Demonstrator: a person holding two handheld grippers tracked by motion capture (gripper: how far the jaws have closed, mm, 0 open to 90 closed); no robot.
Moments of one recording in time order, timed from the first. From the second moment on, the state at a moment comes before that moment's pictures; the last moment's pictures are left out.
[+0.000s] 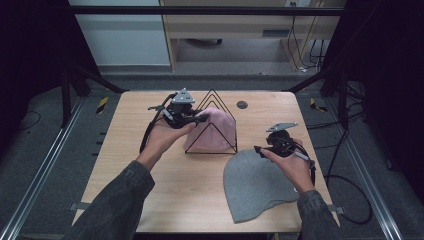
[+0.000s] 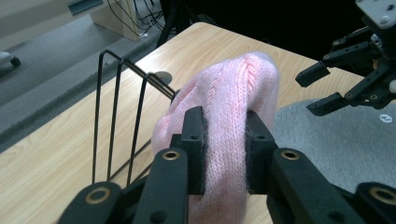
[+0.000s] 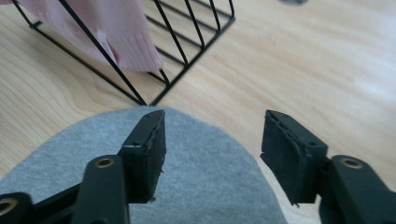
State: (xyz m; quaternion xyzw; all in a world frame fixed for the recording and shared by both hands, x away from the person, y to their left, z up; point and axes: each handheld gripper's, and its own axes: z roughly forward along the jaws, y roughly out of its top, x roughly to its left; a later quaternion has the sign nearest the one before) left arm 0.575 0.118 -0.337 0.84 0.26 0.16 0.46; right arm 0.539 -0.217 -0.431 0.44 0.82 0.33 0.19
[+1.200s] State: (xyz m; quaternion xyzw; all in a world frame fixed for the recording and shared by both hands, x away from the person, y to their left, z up) left arm 0.457 0.212 -0.444 0.87 0.28 0.18 0.37; right arm 0.567 -0.231 -0.475 0.47 0.83 0.27 0.12
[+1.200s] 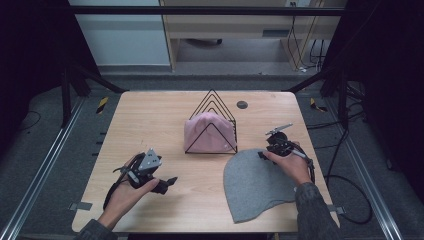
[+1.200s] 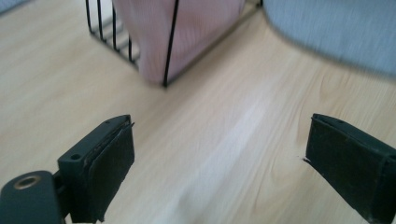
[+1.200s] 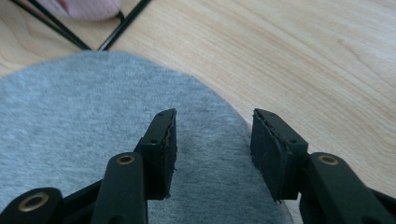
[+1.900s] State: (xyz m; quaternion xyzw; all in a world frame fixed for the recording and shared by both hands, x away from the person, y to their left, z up) left arm 0.462 0.231 -0.457 0.86 0.33 0.17 0.35; right arm 0.557 -0.222 -0.476 0.43 0.86 0.25 0.11
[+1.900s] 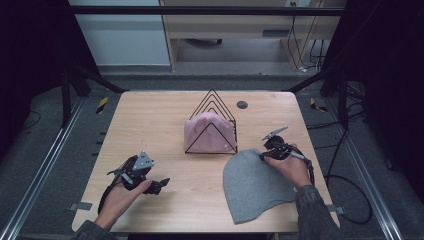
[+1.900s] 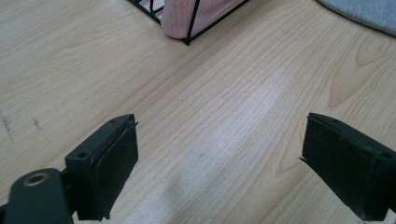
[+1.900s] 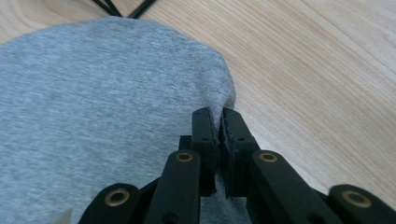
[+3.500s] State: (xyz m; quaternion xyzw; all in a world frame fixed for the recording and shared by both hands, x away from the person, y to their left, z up) left arm 0.458 0.216 -0.458 0.86 0.26 0.08 0.42; right arm 0.468 -0.107 -0.334 0.18 0.87 0.43 0.18
